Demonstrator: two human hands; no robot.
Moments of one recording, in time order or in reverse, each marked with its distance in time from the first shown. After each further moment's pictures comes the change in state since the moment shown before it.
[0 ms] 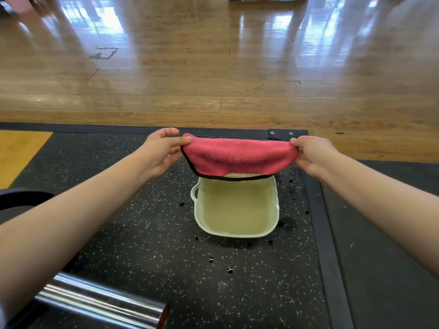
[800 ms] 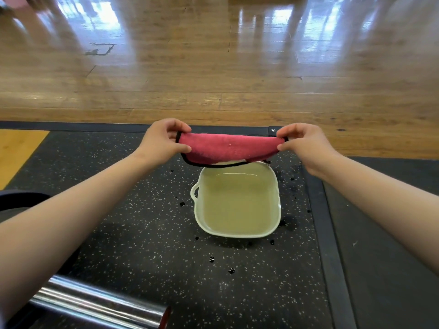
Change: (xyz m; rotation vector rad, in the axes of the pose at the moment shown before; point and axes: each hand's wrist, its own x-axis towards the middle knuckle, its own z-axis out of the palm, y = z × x) left_hand 0.011 0.002 -0.009 0.781 -0.063 0.397; right_hand -0.004 0.000 0.003 -0.458 -0.193 -0.391
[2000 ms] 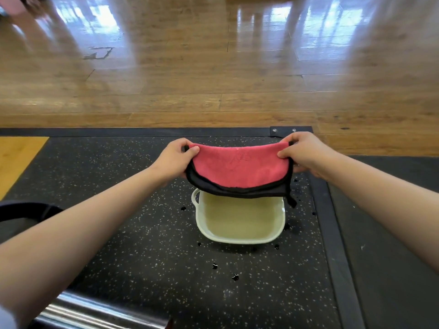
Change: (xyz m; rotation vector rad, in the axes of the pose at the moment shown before) left_hand 0.006 -0.016 0.034 -0.012 -0.058 -0.176; right_hand 0.004 -0.004 0.007 -0.228 -0.079 0.208
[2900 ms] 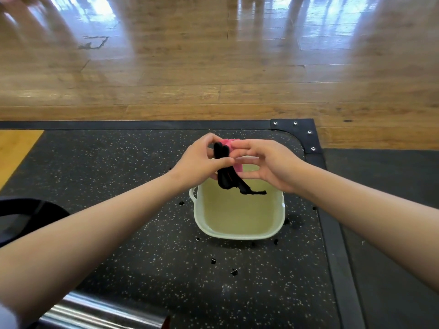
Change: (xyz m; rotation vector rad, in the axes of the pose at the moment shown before) left_hand -0.028 0.024 0.036 -0.127 -0.228 0.121; right_hand -0.028 -0.007 0.052 0.548 -0.499 -0.101
